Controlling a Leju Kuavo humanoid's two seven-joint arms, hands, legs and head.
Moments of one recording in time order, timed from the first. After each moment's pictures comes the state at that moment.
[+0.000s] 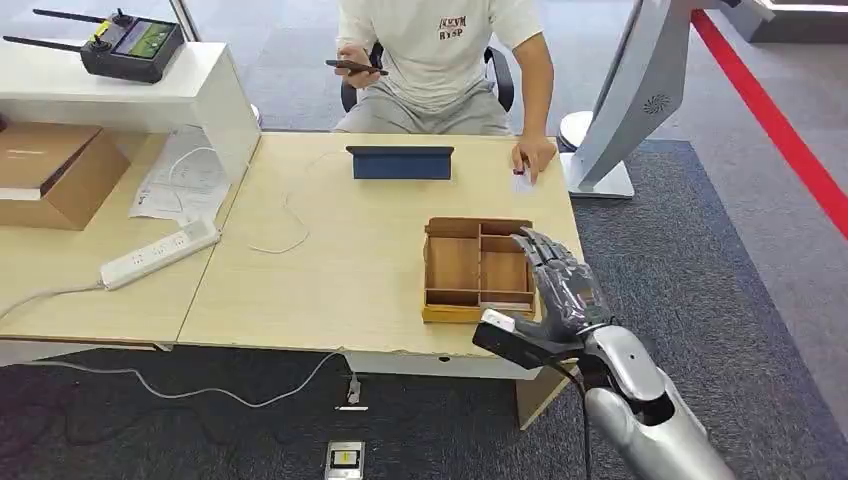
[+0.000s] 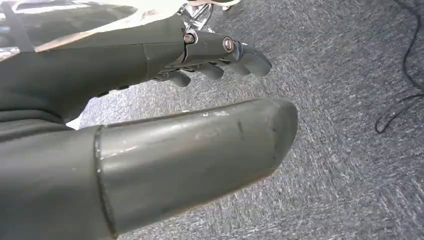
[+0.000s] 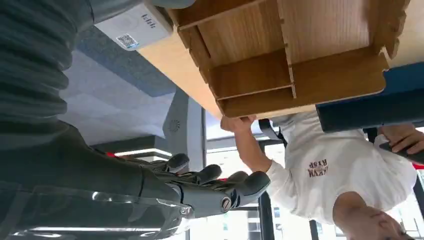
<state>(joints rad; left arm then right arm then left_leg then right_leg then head) -0.13 0.08 0.68 -0.17 -1.29 0.22 -0.05 -0.26 -0.34 0.46 -1.41 0.93 -0.05 0.04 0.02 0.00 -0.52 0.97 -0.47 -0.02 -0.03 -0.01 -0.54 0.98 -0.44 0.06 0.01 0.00</state>
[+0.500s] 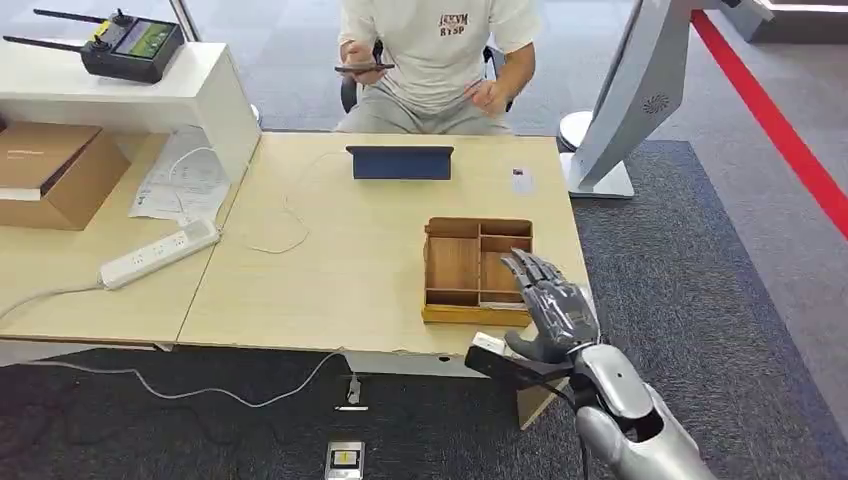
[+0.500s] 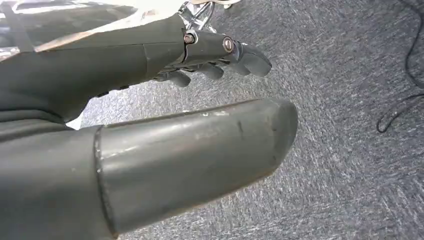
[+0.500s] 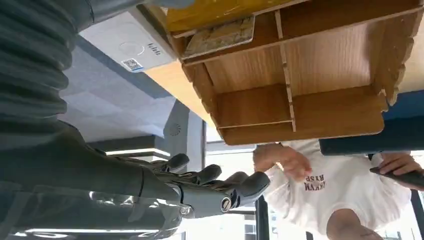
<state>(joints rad) -0.13 0.08 0.68 -0.17 -1.28 0.22 -0.05 -0.22 -0.33 0.50 -1.34 0.98 -0.12 0.03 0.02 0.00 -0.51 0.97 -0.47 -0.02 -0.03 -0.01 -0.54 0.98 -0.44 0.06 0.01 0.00</state>
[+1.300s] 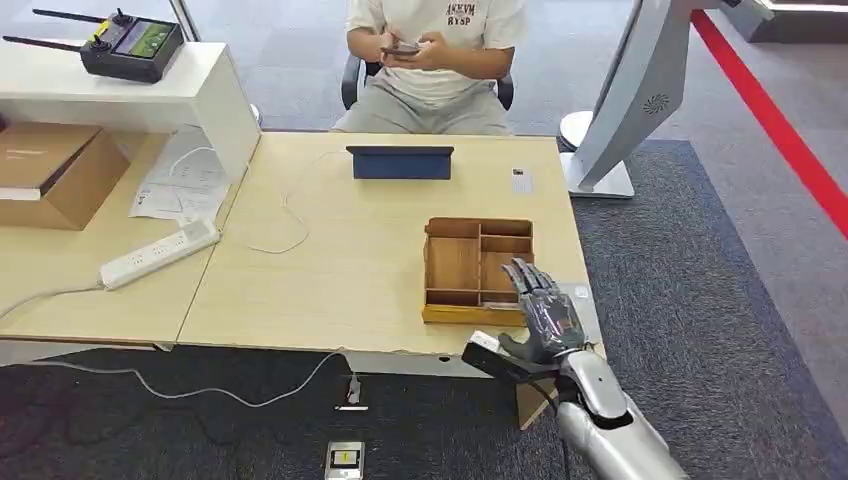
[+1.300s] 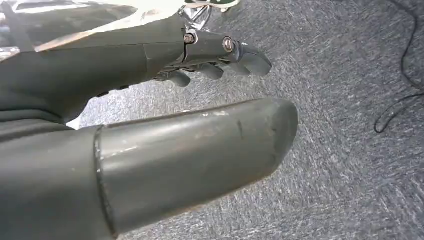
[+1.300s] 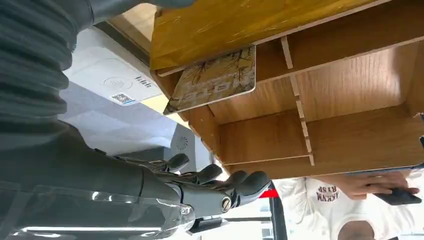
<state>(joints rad) -0.13 0.08 0.68 -0.17 -1.30 0.22 -0.05 -0.30 -0.23 0.51 -0.98 0.94 -0.38 -0.07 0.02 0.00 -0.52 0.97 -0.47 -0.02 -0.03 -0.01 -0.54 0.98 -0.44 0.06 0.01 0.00</state>
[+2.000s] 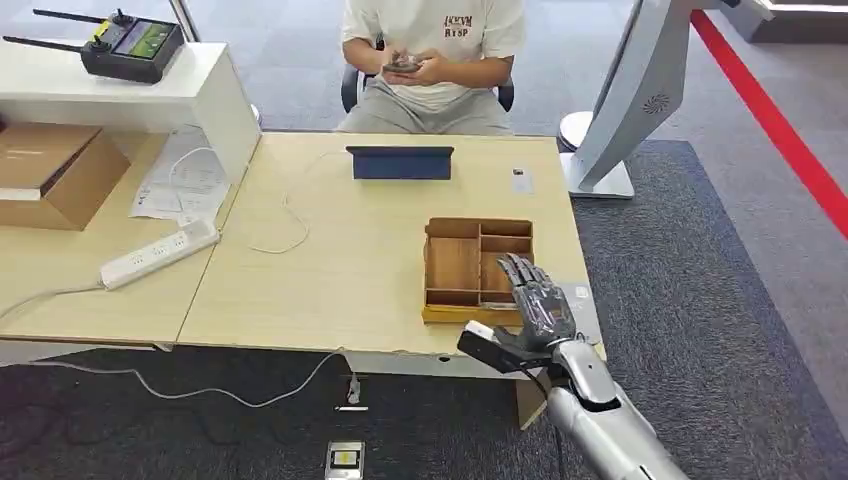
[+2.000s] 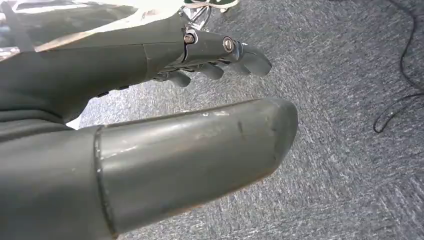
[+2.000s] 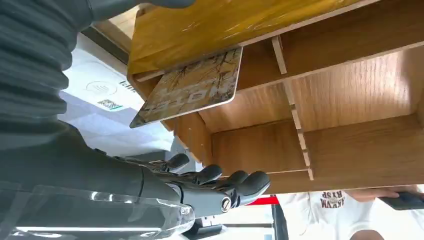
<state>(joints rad) -0.13 0.08 0.68 -0.17 -1.30 0.22 -0.05 -0.38 -0.19 0.51 -0.82 0.93 -0.41 -0.10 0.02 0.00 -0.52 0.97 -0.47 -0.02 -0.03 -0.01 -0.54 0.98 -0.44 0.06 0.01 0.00</state>
